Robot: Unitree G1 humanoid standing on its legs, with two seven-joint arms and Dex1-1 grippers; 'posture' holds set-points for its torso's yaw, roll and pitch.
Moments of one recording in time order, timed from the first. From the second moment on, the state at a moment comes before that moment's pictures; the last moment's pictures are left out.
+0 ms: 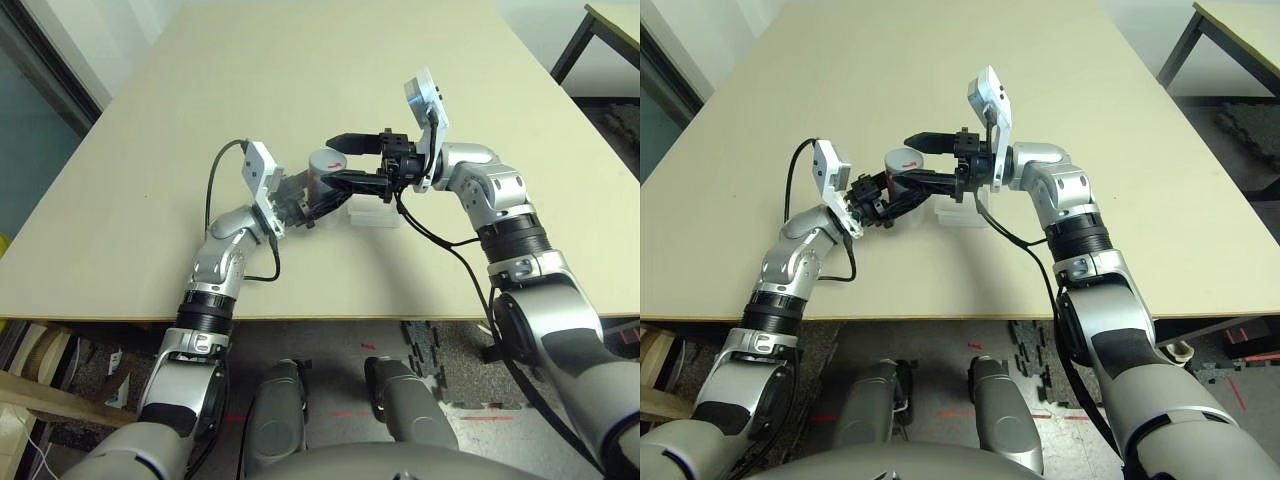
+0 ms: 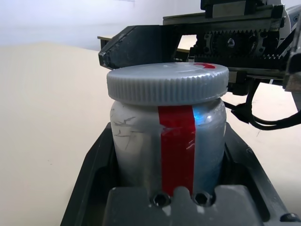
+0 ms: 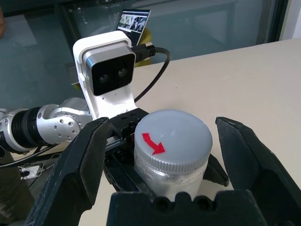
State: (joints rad) left arm -0.53 0.22 -0.02 0.30 -0.39 0.09 -0.93; right arm -0.92 -0.26 0.07 0.51 0.39 0.35 1.27
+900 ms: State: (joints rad) left arm -0.54 0.22 -0.02 0.30 -0.39 0.09 -0.94; right arm -0.94 -0.25 0.07 0.57 0.36 0.29 1.28
